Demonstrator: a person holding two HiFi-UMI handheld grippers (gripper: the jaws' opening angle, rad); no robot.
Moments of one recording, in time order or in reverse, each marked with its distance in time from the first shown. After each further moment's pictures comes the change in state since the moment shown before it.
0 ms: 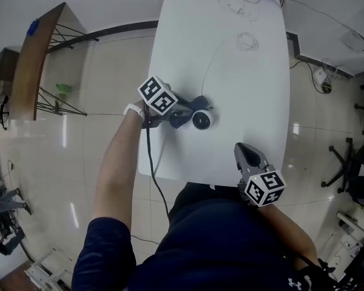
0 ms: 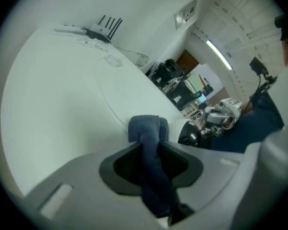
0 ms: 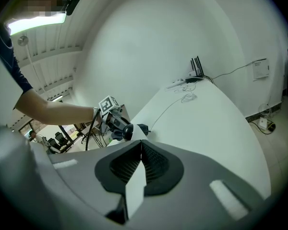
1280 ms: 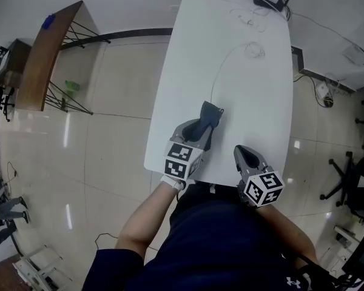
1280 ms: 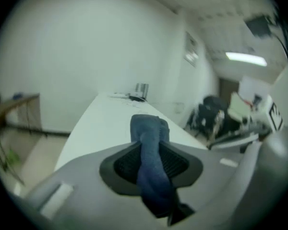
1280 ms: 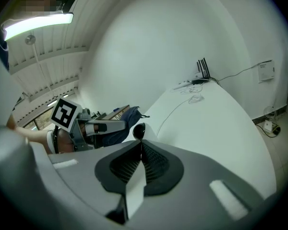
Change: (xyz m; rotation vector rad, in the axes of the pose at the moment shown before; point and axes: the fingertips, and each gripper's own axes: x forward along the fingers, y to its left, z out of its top) left arm -0.033 -0.092 0.012 -0.063 -0.697 0.702; right arm 0.000 0.022 -0.006 -0.032 -0.013 0.050
